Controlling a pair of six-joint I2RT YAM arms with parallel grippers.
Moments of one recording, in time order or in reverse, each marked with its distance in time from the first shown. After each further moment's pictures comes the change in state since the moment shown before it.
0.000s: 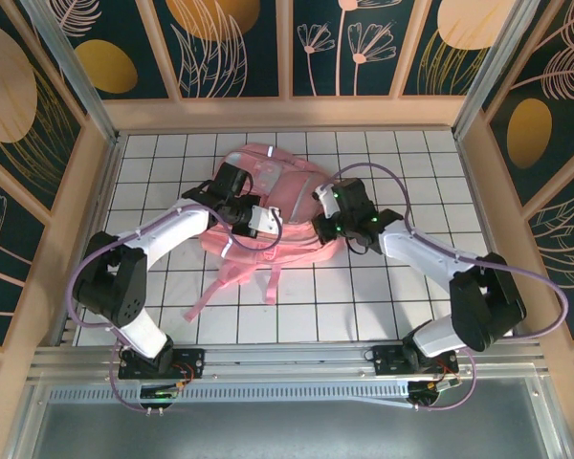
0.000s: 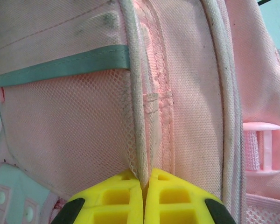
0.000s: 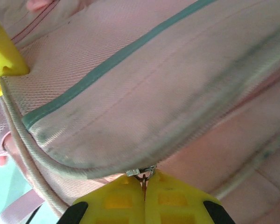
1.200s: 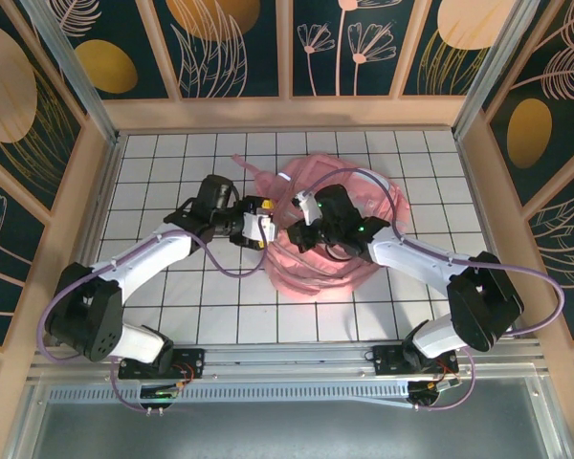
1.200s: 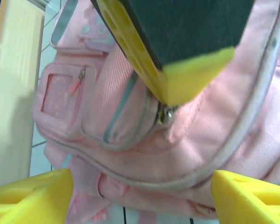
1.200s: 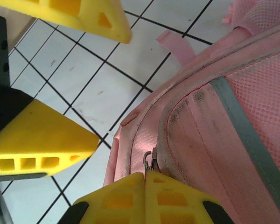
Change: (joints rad) left arm -0.013 -0.206 -0.212 0.249 0.086 -0.110; right arm 0.134 0.021 0.001 0.117 -0.196 0.160
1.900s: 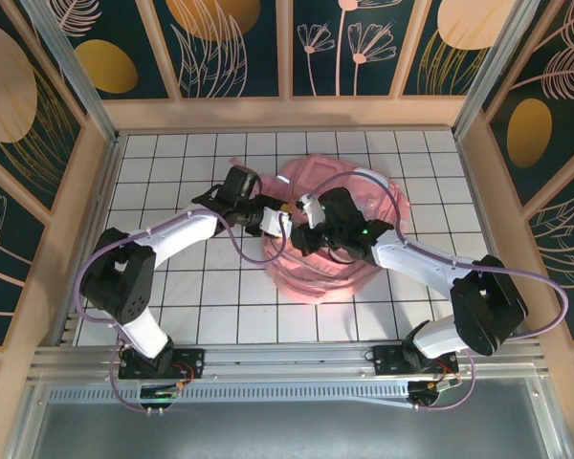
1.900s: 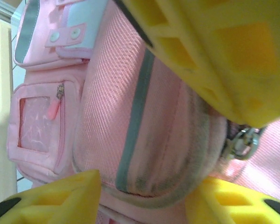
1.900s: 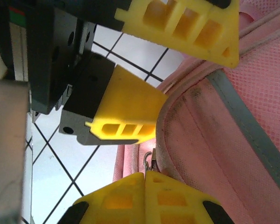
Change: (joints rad) left arm -0.045 0.258 0.198 -0.054 0.000 0.136; right arm -0.006 -0.032 -0.041 -0.004 -0.027 0.055
